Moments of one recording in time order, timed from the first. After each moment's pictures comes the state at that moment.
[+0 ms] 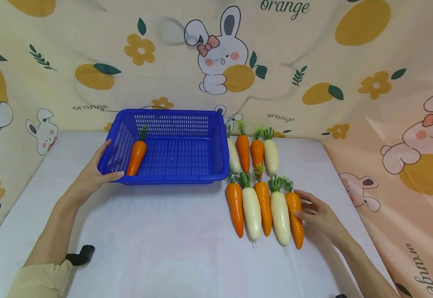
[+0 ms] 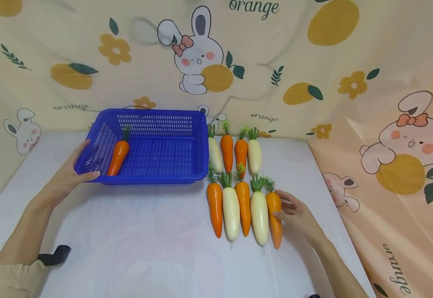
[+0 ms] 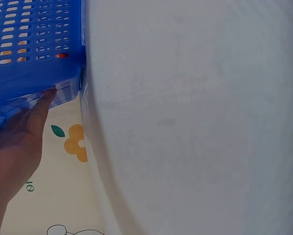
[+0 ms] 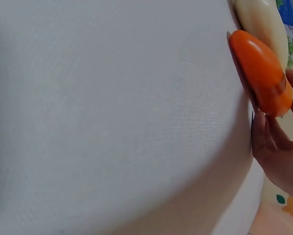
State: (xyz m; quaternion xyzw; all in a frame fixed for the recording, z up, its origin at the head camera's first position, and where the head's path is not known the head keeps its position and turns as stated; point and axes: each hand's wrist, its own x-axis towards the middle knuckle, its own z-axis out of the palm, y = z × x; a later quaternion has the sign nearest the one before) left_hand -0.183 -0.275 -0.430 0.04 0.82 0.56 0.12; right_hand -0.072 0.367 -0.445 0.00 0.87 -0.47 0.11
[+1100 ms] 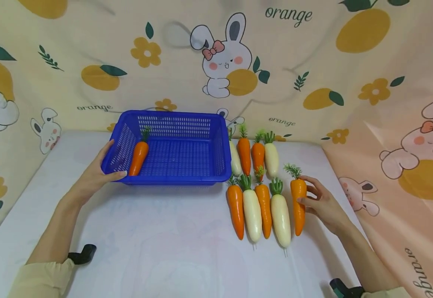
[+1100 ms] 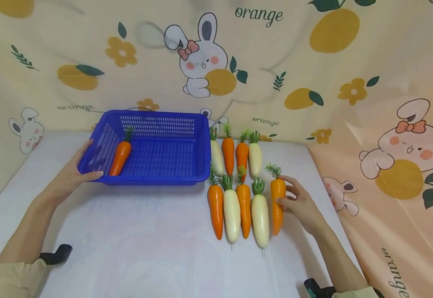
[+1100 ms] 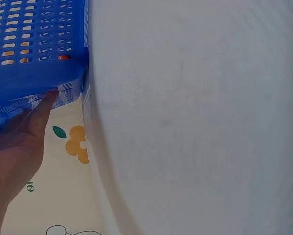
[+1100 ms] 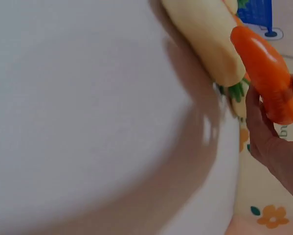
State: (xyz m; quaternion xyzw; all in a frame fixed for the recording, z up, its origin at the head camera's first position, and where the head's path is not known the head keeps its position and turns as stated) left_hand -0.184 -0.275 -0.429 0.05 0.81 0.57 0.12; right_hand -0.100 0.360 -0.413 0.01 0.79 -0.60 0.12
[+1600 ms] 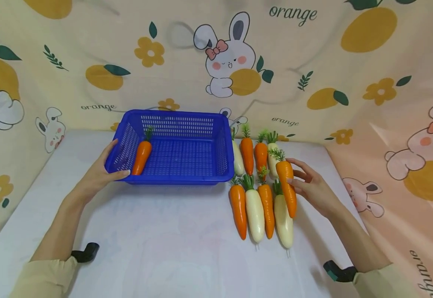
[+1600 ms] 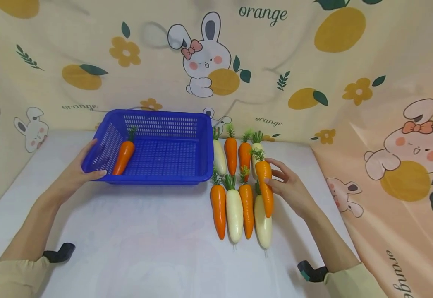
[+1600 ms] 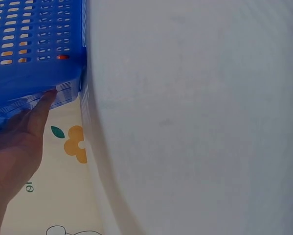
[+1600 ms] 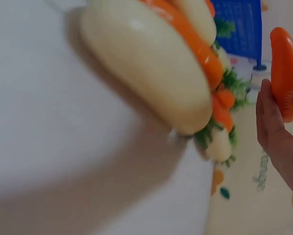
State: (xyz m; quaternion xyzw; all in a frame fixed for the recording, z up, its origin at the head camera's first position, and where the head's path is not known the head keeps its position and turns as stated) left_hand -0.185 -0.275 -0.429 0.04 0.82 0.56 0.12; right_hand -0.137 0.322 -0.384 -0.02 0.78 -0.61 0.15
